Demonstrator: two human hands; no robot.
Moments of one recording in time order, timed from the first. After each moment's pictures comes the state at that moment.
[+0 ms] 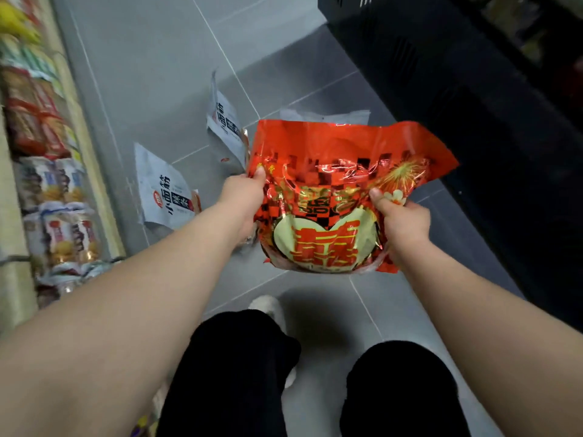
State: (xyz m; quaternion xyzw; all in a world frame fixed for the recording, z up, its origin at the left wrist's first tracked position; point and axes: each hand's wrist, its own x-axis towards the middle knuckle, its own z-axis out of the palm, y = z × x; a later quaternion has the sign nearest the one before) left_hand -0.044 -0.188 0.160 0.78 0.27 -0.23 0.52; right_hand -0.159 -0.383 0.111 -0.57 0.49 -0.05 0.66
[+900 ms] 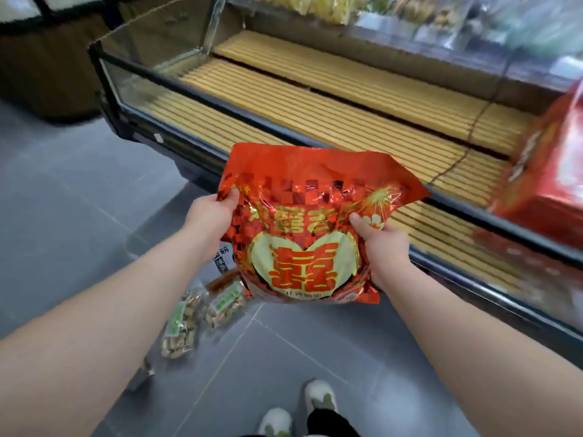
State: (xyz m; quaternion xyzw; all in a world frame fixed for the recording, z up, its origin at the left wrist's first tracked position) left_hand -0.171 -0.286 0.554 0.77 -0.10 -0.30 0.56; right_hand -0.384 -0.416 0.530 -0.47 0.54 -0.29 0.63
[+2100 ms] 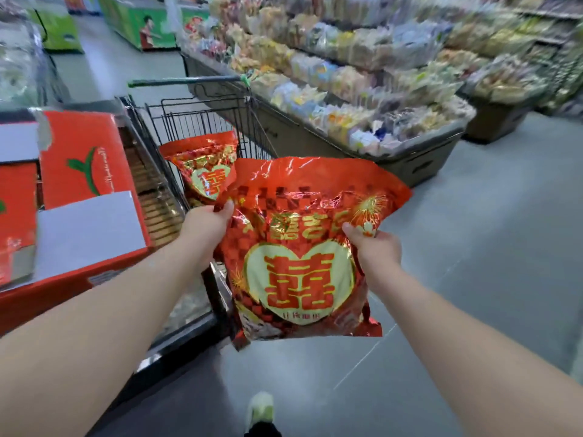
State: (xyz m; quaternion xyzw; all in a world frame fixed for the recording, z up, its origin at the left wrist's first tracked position) left_hand -1.005 -0.663 0.597 0.53 -0.51 -0.59 0.35; right_hand -1.217 -0.519 0.581 -0.15 0.76 -0.57 0.26
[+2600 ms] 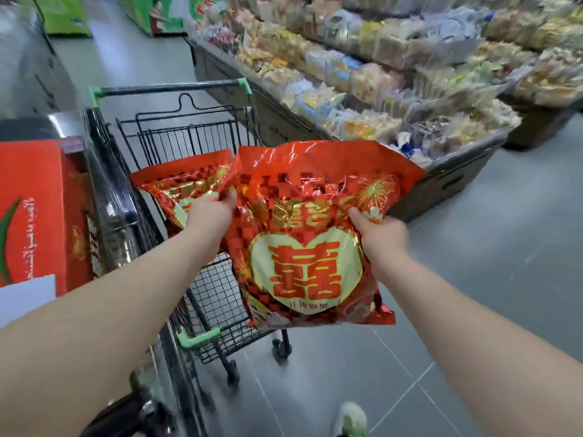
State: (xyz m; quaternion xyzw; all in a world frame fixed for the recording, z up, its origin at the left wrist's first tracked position) left_hand -1.154 -0.881 0.612 0.56 -0.48 -0.57 0.37; right_hand -1.367 -0.758 0.597 -0.20 0.78 -0.54 0.24
